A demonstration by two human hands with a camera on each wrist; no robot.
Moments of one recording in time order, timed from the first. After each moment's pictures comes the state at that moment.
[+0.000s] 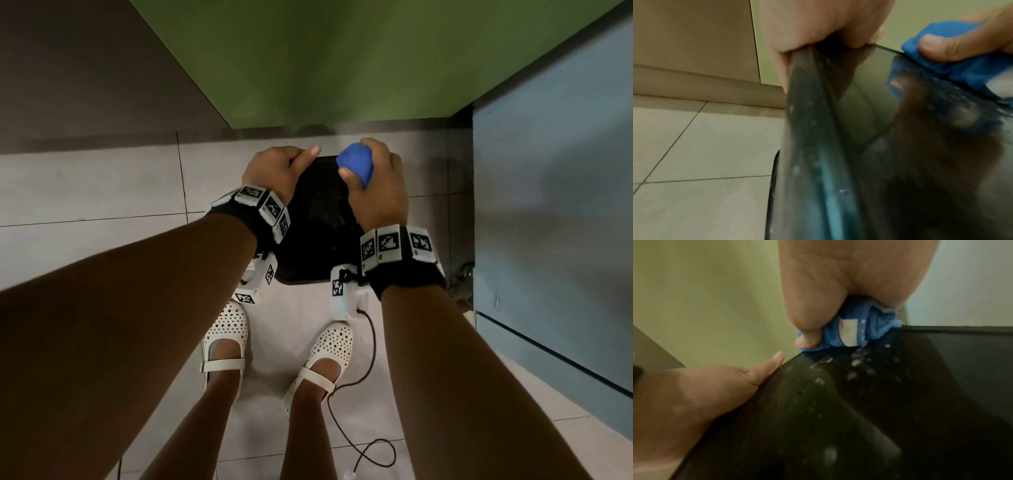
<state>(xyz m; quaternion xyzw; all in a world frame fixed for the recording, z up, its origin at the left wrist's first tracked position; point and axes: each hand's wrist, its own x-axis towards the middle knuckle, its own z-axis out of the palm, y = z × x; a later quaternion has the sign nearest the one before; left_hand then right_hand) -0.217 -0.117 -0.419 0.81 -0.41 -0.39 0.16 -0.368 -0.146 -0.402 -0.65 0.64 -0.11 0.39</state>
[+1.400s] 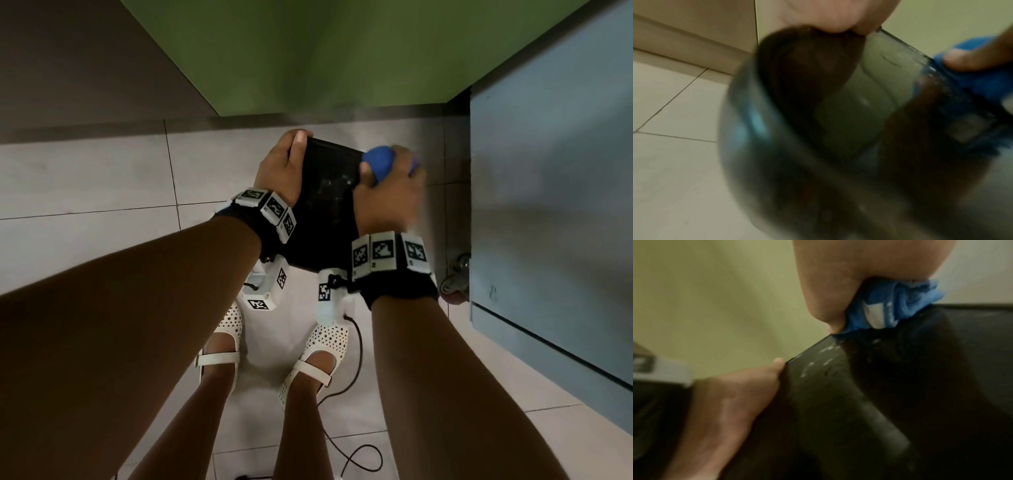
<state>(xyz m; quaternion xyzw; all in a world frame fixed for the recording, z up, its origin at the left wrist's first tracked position) -0.245 -0.112 -0.444 0.77 -0.29 -0.45 0.35 -0.378 -0.132 -0.398 -0.60 0.75 -0.10 0.28</state>
